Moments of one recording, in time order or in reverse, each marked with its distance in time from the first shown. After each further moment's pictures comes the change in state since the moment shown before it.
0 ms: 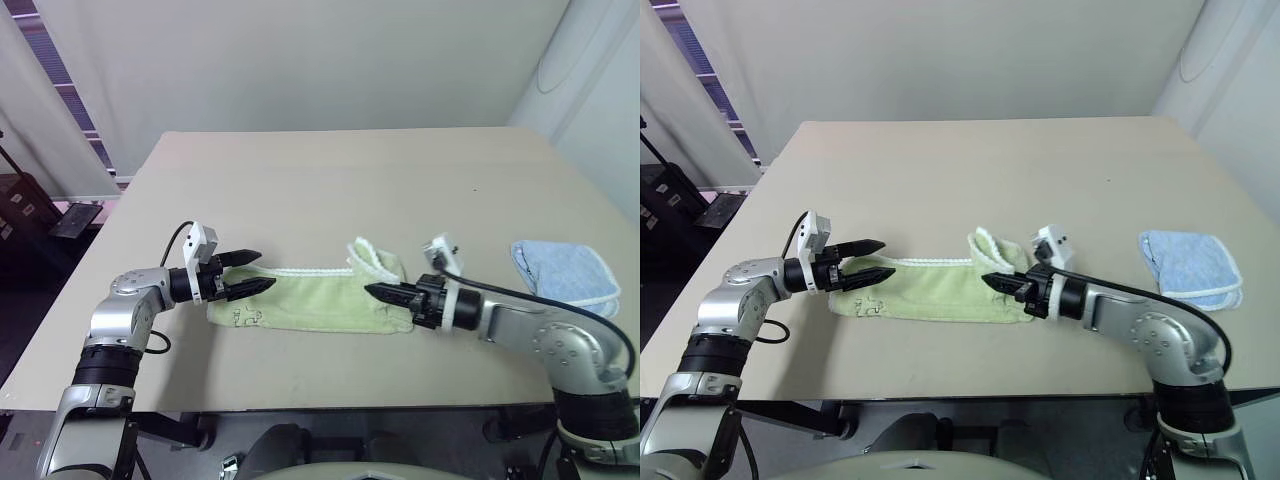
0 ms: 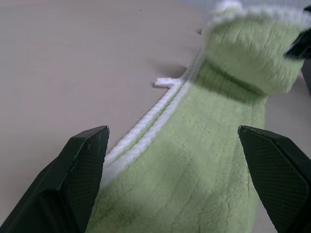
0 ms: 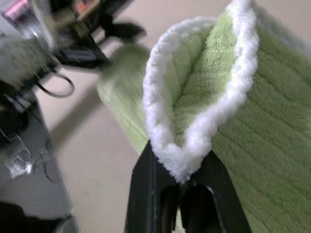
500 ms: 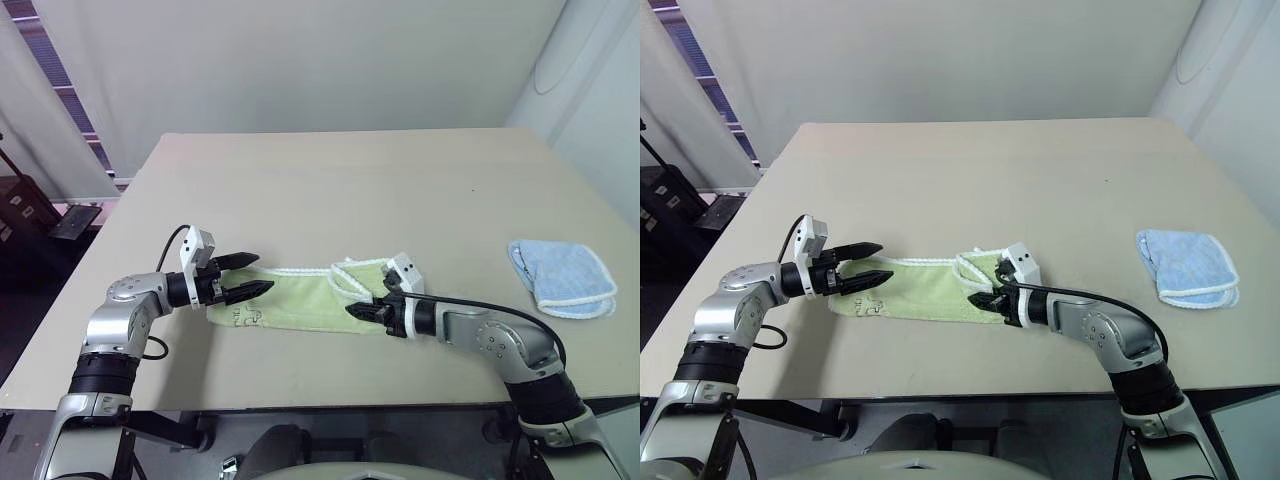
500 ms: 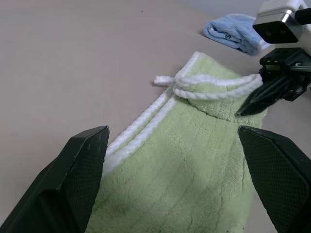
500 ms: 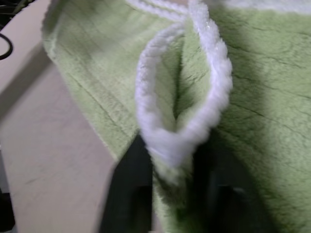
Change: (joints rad) left arm 0.037 0.001 0.015 -0.037 -0.007 -0.002 0.016; right arm -0.058 0.082 0.133 0.119 -0.186 -0.014 0.004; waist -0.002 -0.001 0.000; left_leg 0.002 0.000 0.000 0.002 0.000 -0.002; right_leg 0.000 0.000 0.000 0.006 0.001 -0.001
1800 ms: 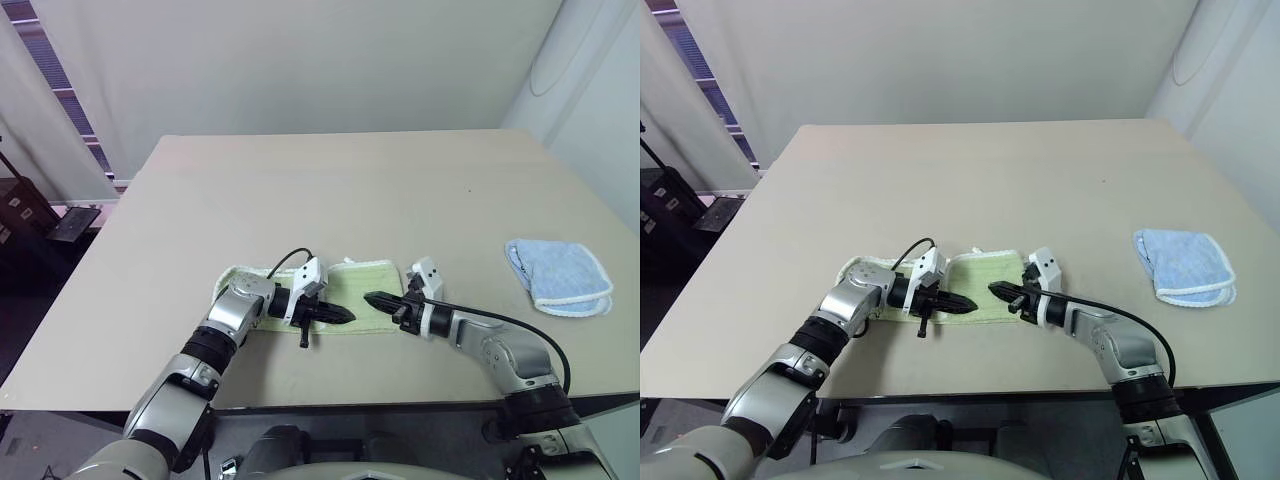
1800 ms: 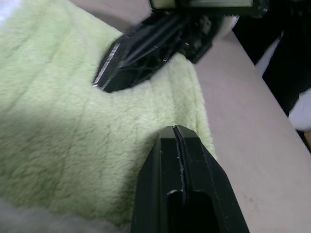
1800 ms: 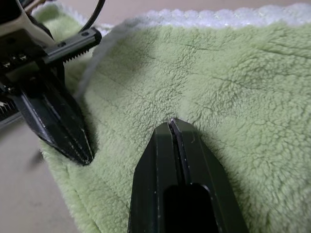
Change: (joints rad) left arm -0.207 -0.323 -0.393 0.288 0.248 -0.176 -0.102; right arm 0.078 0.030 -0.054 0.260 -0.208 -0.414 0.238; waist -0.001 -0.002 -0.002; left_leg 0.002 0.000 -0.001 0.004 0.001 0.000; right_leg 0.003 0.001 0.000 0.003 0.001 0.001
